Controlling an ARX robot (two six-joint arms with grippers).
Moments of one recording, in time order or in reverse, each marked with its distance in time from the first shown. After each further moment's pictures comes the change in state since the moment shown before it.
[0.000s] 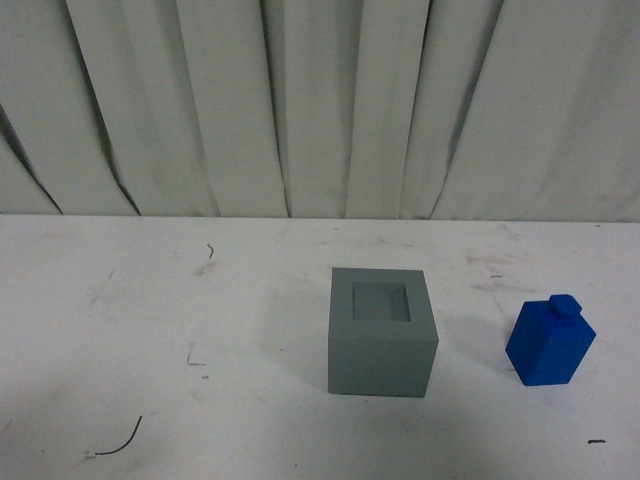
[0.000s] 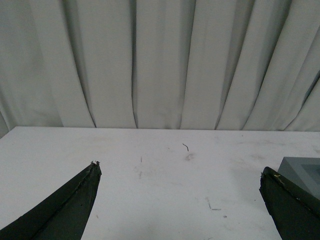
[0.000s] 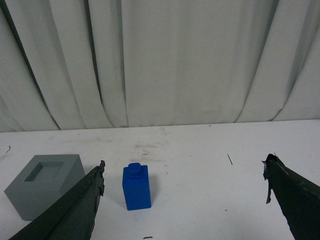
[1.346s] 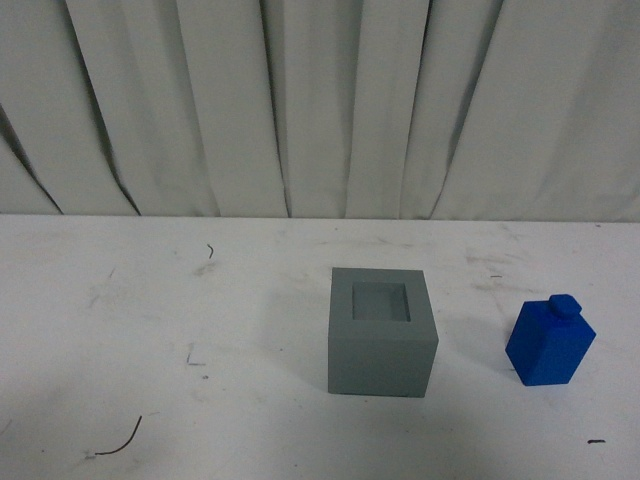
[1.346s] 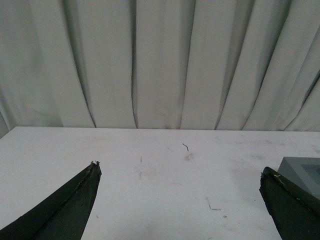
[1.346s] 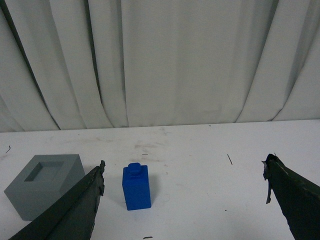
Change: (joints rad) left arm 0.000 0.000 0.000 0.000 0.000 0.000; right arm 0.000 0.000 0.000 0.000 0.000 0.000
